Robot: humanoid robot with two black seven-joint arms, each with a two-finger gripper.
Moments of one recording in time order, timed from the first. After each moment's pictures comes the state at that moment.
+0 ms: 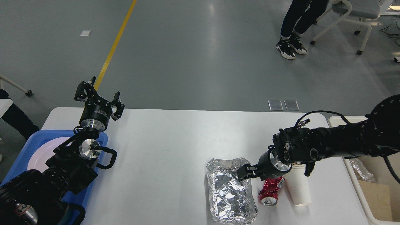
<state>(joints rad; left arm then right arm) -0.85 0.03 -0.72 -0.04 -0.16 -0.50 -0.47 1.38 -0.15 -0.96 1.07 -0.42 0.32 0.10</state>
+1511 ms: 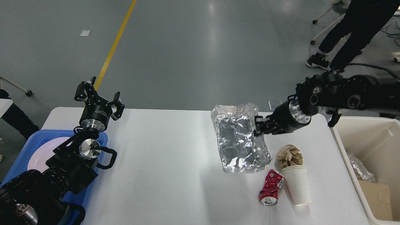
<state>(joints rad) -0.85 0.03 -0.72 -0.04 -0.16 -0.50 -0.47 1.70 -0.40 -0.87 1.11 -0.34 0.52 0.10</state>
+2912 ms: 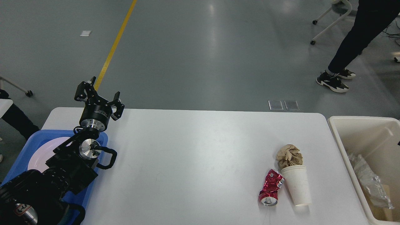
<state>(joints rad) -0.85 0.03 -0.72 -0.04 -0.16 -0.50 -0.47 0.88 -0.69 -0.85 0.37 -0.23 0.03 0.10</state>
